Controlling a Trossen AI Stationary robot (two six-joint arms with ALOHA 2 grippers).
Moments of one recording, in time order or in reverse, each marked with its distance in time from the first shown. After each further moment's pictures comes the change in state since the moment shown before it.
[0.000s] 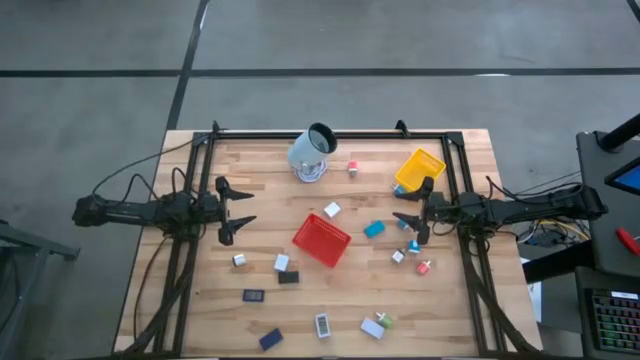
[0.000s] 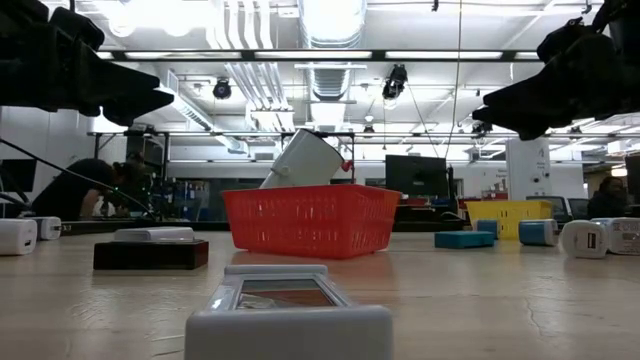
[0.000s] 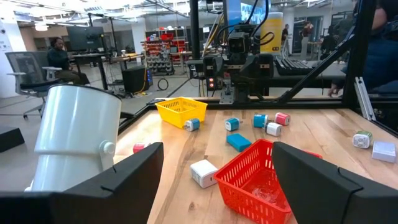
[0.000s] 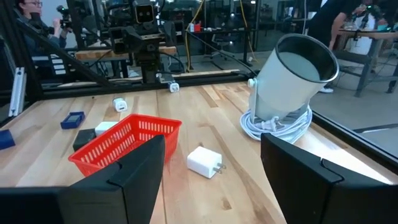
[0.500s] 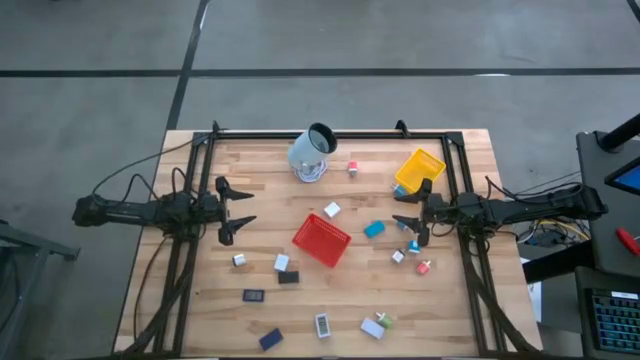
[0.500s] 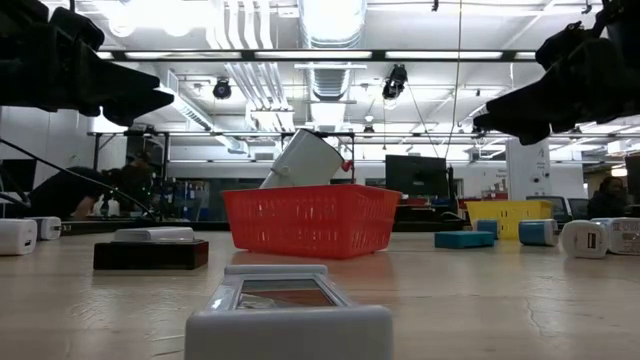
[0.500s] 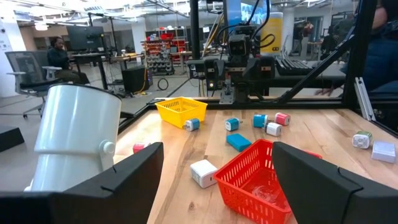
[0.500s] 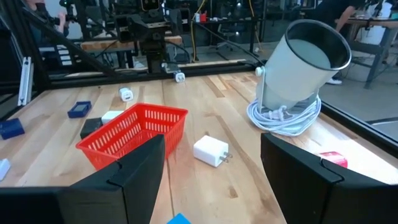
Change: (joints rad) left arm 0.000 0.000 0.000 0.000 0.000 -0.003; right arm 0.000 0.011 0.000 -0.035 -0.023 0.016
